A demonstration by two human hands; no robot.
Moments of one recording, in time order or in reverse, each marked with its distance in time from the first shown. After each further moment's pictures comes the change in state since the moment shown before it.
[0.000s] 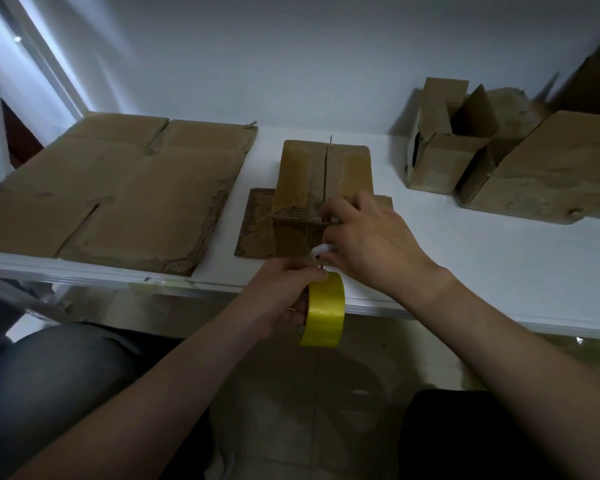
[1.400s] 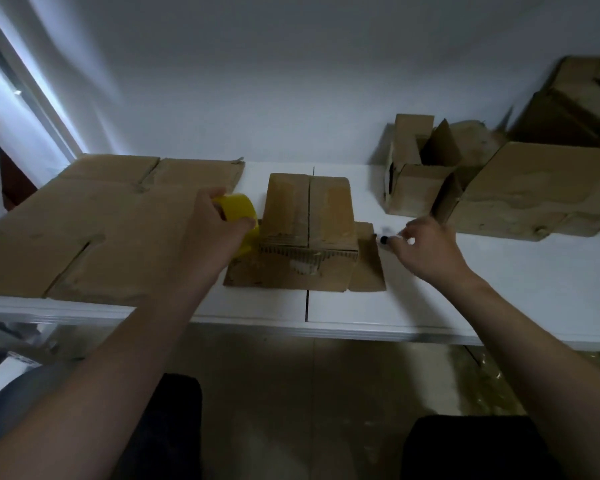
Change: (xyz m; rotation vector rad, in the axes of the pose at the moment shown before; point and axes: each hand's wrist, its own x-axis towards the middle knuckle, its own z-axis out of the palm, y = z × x) left_hand 0.027 0.076 -0.058 0.268 0.541 0.478; right_hand -0.042 0.109 0.023 0.436 -0.096 0.787
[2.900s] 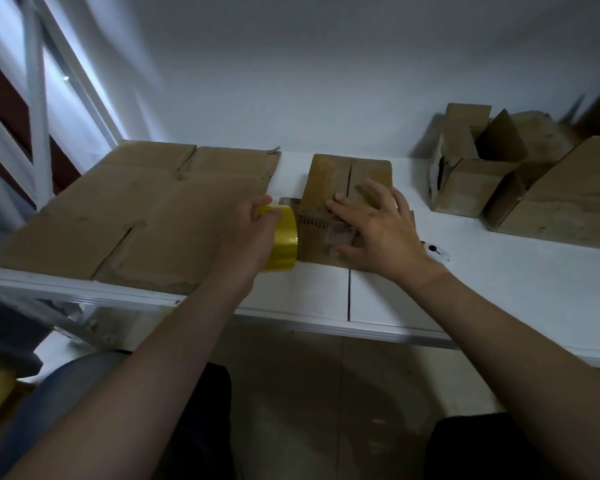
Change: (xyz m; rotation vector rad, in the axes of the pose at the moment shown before) left_hand -0.003 -0.018 -0.012 -0.214 -0.093 -0.229; right_hand 0.013 -0.110 0.063 -0.221 0.144 -0.641
